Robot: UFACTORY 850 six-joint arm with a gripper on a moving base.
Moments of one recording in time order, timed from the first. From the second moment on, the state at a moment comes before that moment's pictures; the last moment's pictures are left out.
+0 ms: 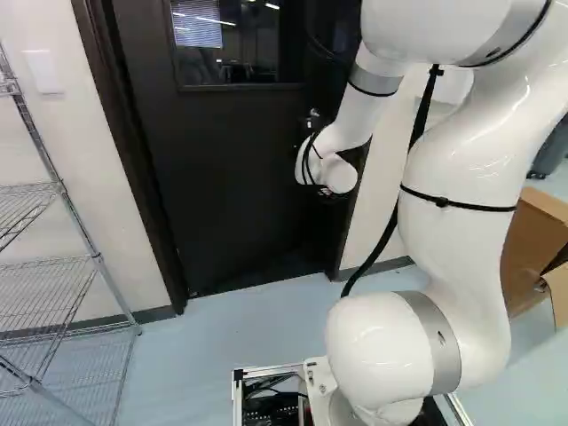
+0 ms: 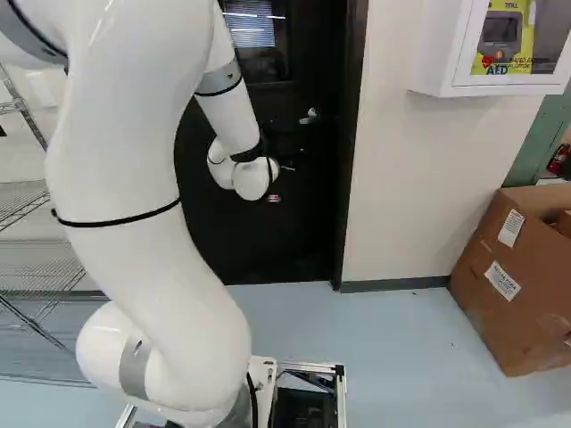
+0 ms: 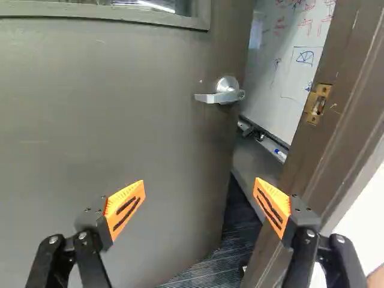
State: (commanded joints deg) arm -3.6 -11.8 -36.5 0.6 57.5 0.0
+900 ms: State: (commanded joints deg) arm -3.1 -3.8 -27.8 2.8 56.9 0.0
